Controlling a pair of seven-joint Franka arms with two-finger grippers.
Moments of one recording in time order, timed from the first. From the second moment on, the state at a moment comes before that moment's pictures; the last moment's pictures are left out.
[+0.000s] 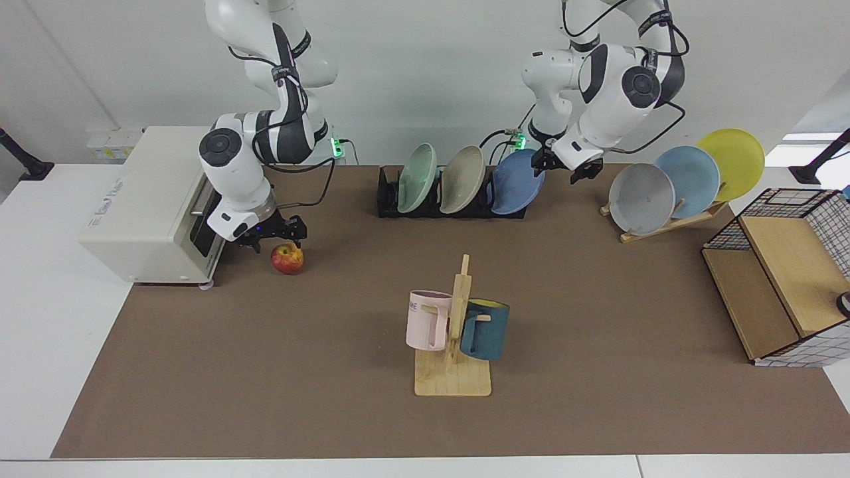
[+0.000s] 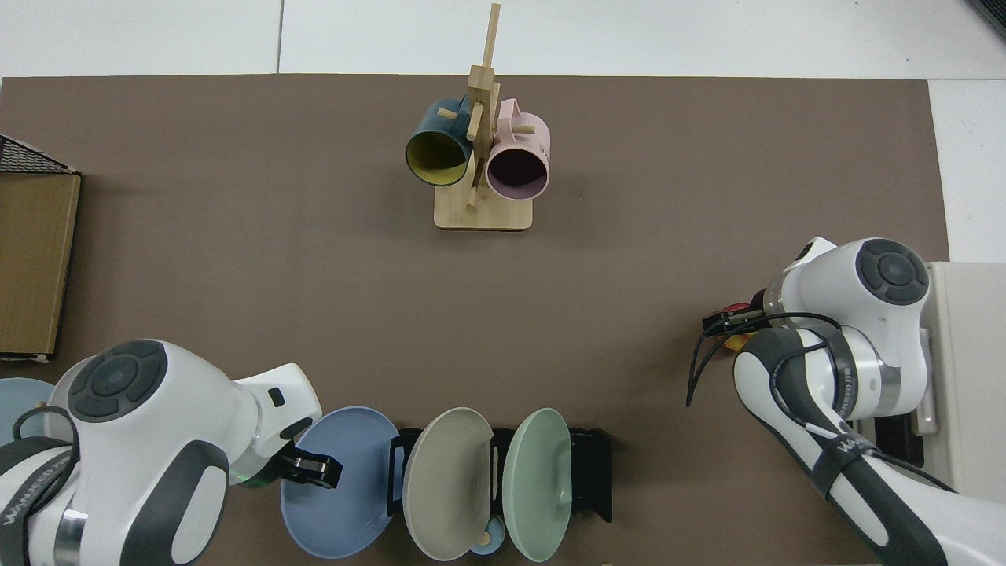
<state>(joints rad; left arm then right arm) -0.05 -0.32 -0.24 -2.38 -0.24 1.72 0.06 0.07 0.14 -0.03 -2.23 -0.01 2.29 -0.06</state>
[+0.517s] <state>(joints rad) -0.04 -0.35 -0.28 -2.36 -0.23 1.72 0.06 0.07 0.16 -0.03 -2.24 -0.01 2.30 -0.05</state>
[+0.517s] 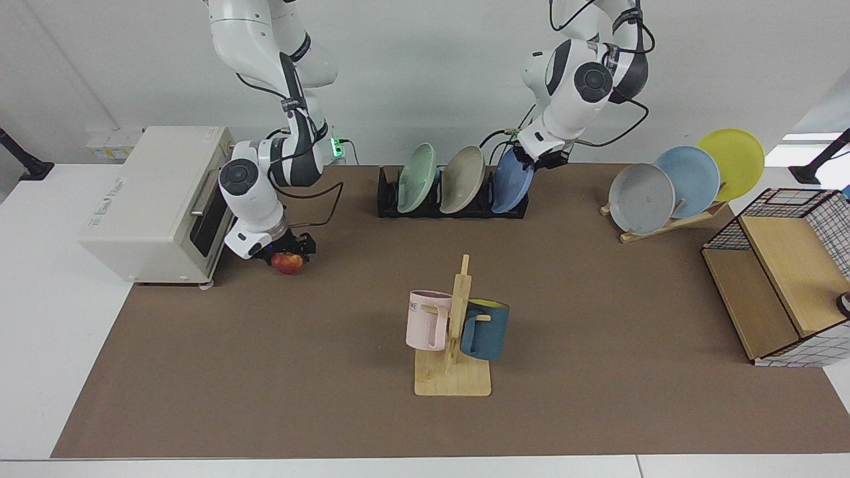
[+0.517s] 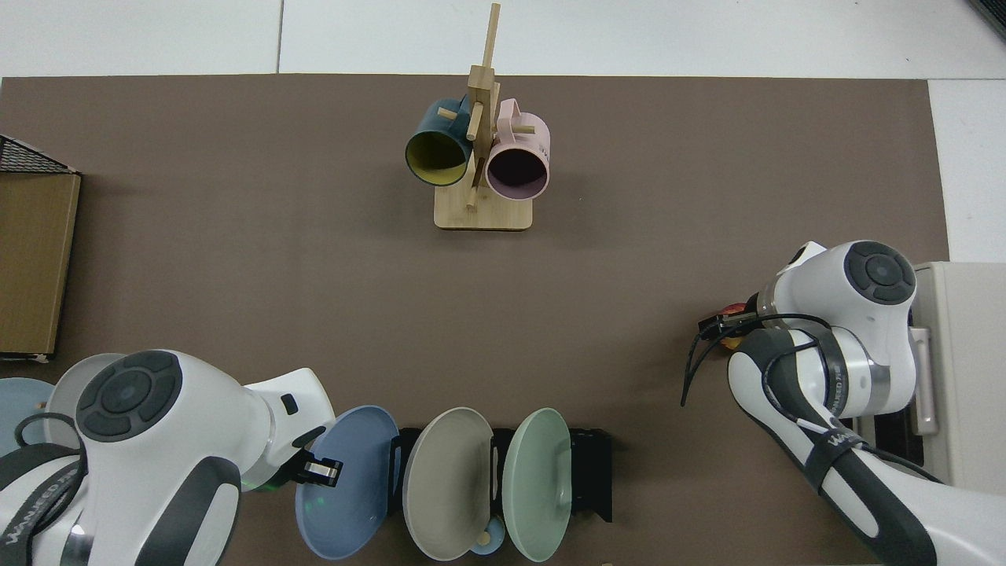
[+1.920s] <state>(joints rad) 0.00 0.03 -0.04 -2.08 -0.64 1.93 0.25 0.08 0.01 -0.03 -2.06 -0.02 2.03 -0.04</state>
